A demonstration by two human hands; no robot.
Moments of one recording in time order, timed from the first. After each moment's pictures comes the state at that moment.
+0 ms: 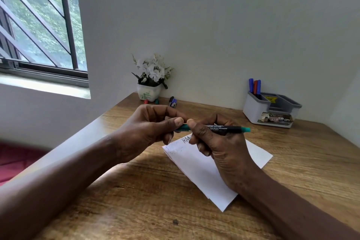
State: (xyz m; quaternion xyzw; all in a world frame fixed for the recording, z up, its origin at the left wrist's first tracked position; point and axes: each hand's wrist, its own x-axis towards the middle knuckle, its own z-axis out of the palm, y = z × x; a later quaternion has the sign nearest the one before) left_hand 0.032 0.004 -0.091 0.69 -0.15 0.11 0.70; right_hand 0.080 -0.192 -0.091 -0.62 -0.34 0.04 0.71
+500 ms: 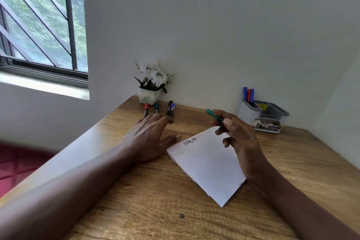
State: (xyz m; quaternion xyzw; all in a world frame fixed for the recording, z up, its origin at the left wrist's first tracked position) left_hand 0.049 0.024 -0.110 0.97 0.00 0.18 0.15; right_hand 0.113 -0.226 -0.089 -0.68 -0.31 -0.02 0.67
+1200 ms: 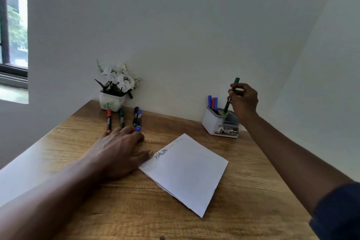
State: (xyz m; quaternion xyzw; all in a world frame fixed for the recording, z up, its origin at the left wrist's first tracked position) left_hand 0.057 0.027 -0.103 0.99 -0.01 0.07 0.12; right_hand 0.266 -0.274 0.003 -0.76 -0.09 -0.34 0.54
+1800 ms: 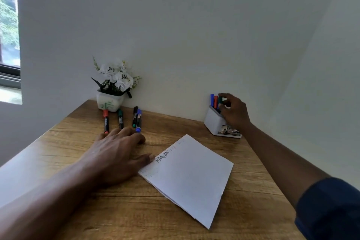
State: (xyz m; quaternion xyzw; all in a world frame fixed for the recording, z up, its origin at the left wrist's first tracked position) left_hand 0.058 0.029 -0.102 0.99 -0.02 0.06 0.13; right_hand 0.299 -0.277 -0.037 -0.89 -0.17 -0.29 0.30
